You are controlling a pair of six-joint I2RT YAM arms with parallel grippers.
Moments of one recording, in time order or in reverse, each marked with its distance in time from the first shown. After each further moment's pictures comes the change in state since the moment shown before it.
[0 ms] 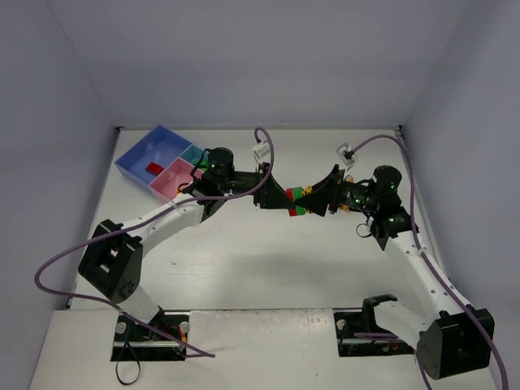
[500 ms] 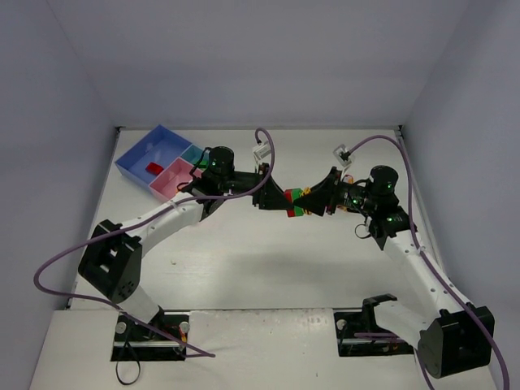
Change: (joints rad) left arm 0.005 -0.001 0.016 -0.080 0.003 0.071; right arm 0.027 0.012 0.004 -0.031 0.027 -0.027
